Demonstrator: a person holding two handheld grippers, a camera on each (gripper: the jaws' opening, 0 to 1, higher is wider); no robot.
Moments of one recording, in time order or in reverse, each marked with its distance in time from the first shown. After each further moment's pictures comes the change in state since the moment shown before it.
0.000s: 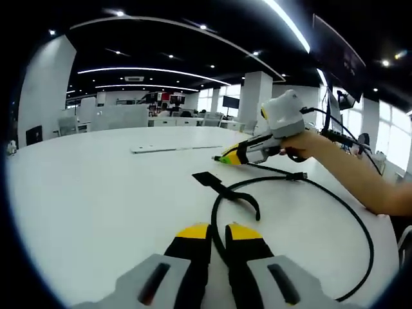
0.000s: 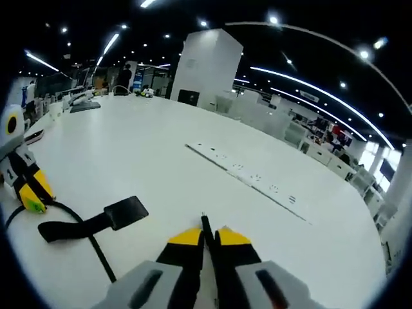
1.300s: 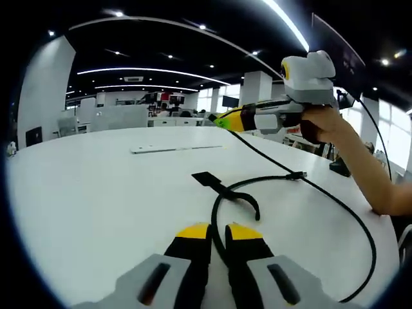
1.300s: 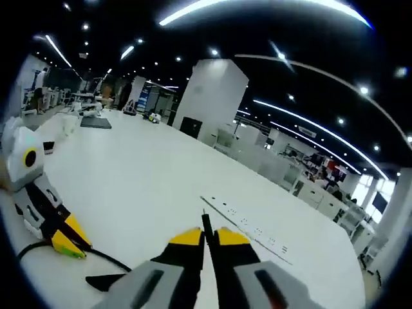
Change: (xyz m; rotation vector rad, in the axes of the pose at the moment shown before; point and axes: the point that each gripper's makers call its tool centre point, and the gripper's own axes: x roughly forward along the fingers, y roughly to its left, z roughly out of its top) left arm -0.001 -0.001 0.000 0.006 0.001 -0.001; right arm -0.025 0.065 0.090 -0.244 -0.190 -0.008
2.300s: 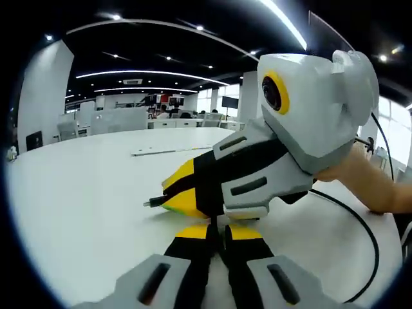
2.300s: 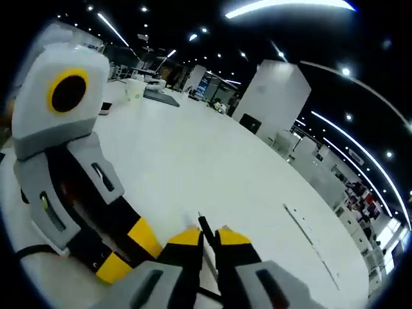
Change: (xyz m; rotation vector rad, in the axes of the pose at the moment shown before) left arm 0.002 0.001 0.001 0.022 -0.004 0.008; right arm 0.022 0.139 -0.009 -0.166 0.009 0.314
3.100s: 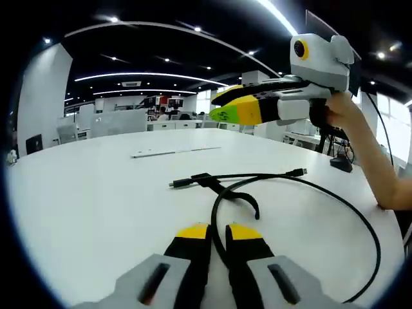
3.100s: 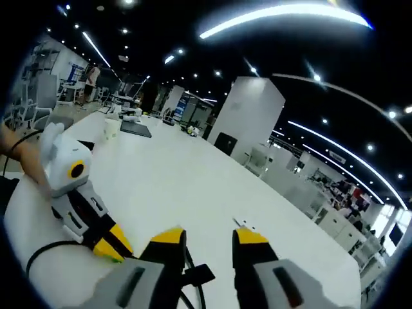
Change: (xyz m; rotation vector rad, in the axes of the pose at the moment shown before) left arm 0.000 -0.001 0.000 0.021 -0.007 0.002; right arm -0.112 -0.095 0.020 0.077 -0.105 -0.156
